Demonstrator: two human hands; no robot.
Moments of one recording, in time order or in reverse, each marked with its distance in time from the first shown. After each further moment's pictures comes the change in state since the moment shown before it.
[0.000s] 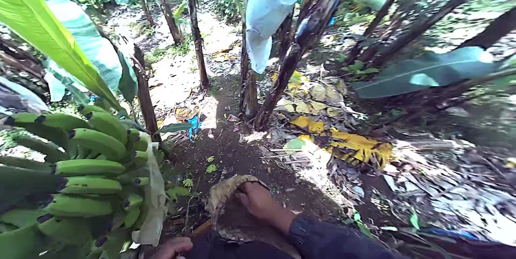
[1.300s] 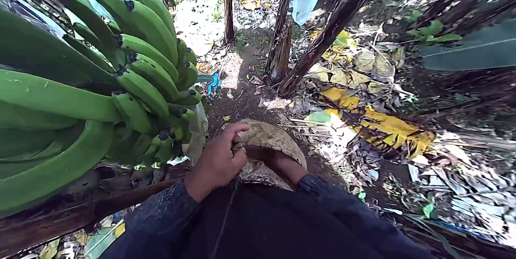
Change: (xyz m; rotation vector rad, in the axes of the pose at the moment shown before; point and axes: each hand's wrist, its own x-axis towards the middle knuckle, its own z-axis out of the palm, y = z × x) left_hand 0.060 0.036 0.010 0.112 0.236 0.236; right_hand 0.003 -0.018 0.076 -0.006 -0.127 0.113
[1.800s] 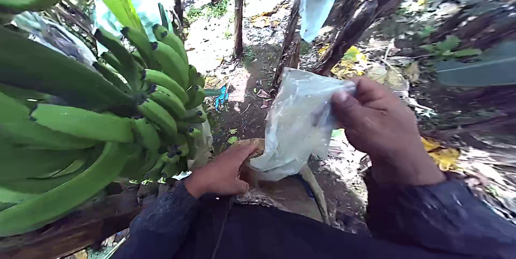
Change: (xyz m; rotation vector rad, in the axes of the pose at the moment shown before) left_hand 0.031 0.006 -0.024 0.139 -0.517 -0.050; right_hand -0.082 -0.039 -0.168 0.558 0.709 -0.839
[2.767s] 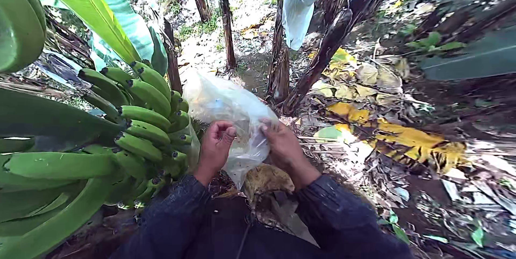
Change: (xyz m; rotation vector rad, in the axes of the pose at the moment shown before) left_hand 0.081 -0.014 -0.012 -0.370 0.734 0.212; right_hand 0.000 0.077 0.085 0.507 0.160 0.531
